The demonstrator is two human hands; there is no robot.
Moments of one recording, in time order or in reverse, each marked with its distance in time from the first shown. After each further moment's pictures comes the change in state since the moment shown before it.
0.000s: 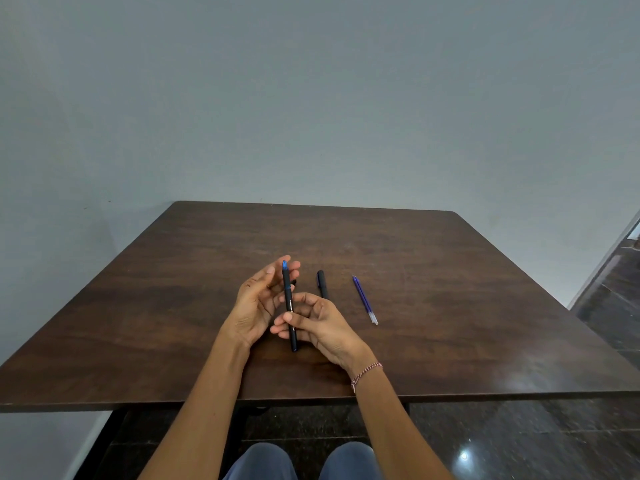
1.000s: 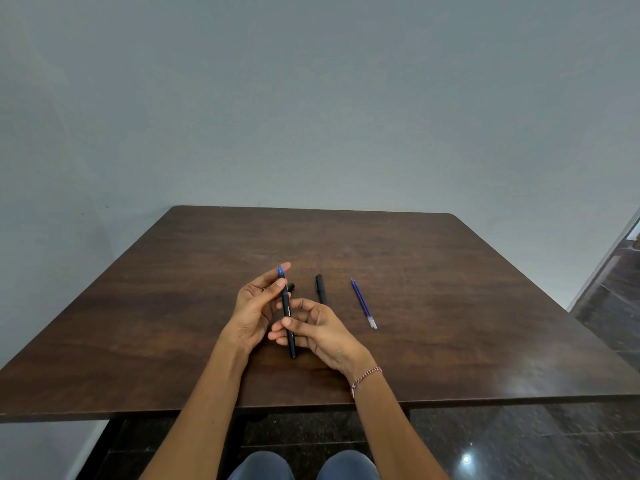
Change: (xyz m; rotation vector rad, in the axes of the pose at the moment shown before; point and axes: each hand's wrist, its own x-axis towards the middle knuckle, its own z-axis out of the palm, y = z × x) left_hand 0.001 0.000 0.002 0.130 0.027 -0.013; right_hand 0.002 0.000 -0.002 0.038 -0.025 0.031
